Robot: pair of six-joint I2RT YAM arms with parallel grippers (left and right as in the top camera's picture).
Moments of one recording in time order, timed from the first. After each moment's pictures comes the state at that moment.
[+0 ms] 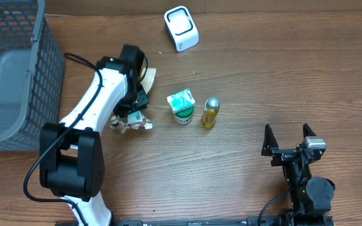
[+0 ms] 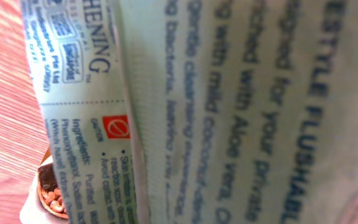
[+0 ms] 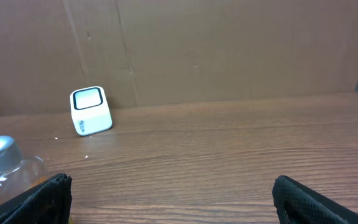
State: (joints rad) left arm -0.22 1.91 1.44 -1.07 -0.08 -0.68; right arm -0.01 0.01 0.02 -0.03 -0.06 0.10
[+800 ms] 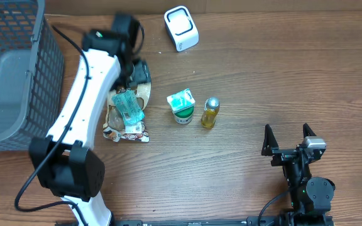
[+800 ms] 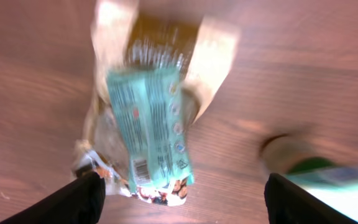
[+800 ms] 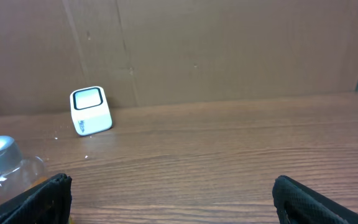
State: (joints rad) left arm -0.22 1.92 1.91 -1.34 -0.09 -0.47; right arm -0.01 0.01 0.02 -0.03 -0.06 0.10
